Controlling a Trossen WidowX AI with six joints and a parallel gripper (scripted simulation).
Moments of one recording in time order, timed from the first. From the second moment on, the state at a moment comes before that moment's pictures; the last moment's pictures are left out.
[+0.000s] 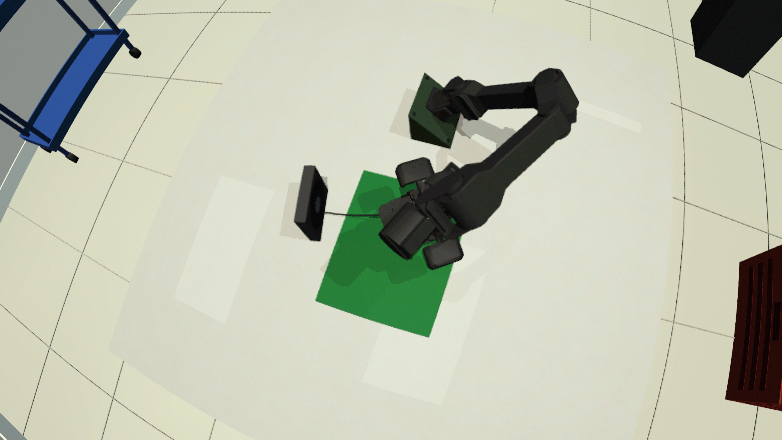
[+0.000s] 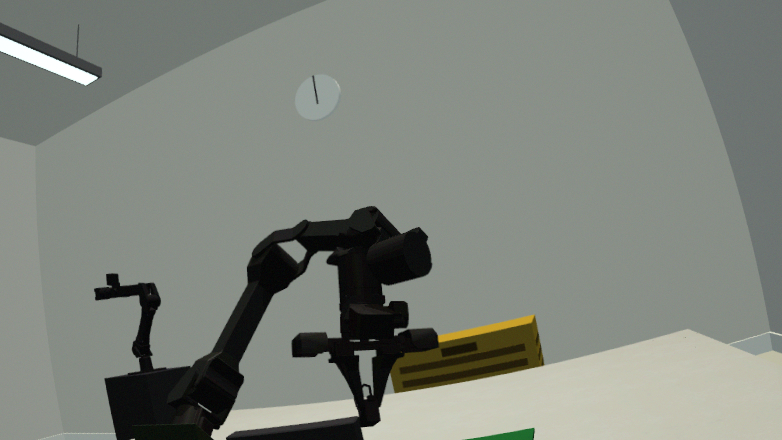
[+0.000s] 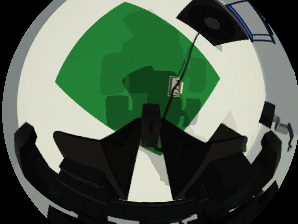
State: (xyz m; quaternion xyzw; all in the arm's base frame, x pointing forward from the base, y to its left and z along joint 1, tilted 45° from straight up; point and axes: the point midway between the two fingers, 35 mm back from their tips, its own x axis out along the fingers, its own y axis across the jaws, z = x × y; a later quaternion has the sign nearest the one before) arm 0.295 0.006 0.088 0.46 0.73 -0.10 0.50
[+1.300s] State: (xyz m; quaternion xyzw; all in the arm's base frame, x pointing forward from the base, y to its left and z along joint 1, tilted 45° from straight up) arm 0.283 0.020 0.065 0.32 0.62 -0.29 0.66
